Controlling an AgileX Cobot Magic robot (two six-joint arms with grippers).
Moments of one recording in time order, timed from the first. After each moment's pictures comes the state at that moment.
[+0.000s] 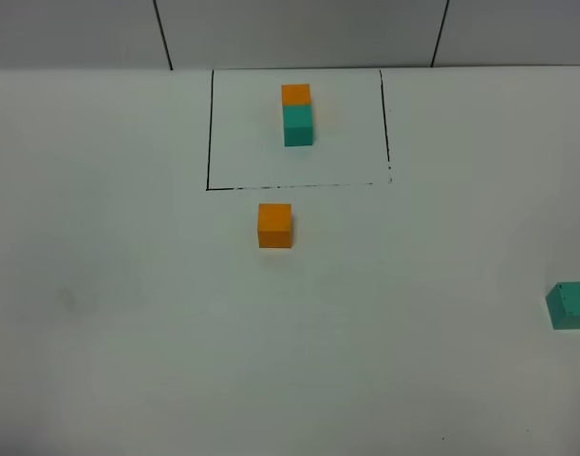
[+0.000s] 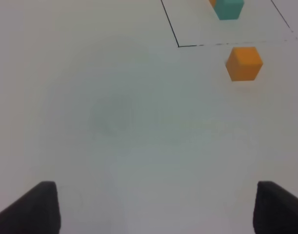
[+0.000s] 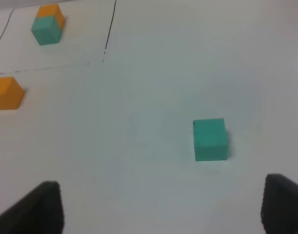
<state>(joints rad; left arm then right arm) 0.01 0.00 -0.50 -0.20 1.06 0.14 0.07 0.00 -0.49 0.09 1.05 0.09</state>
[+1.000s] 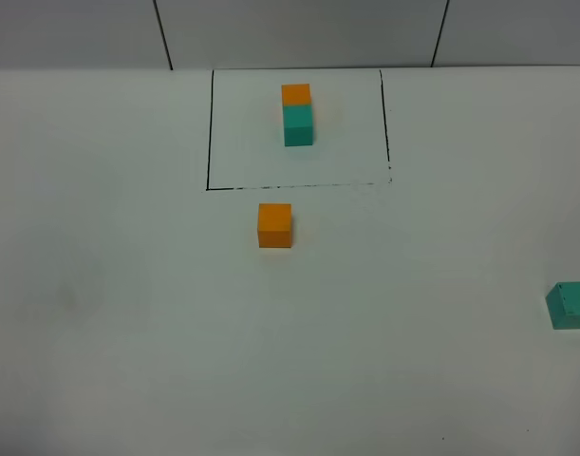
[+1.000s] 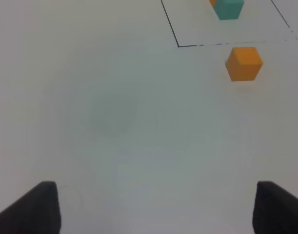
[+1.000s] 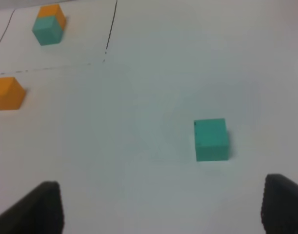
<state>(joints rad) 0.01 0.00 -0.50 -0.20 1.06 0.14 0.07 0.00 -0.49 0.10 1.05 0.09</state>
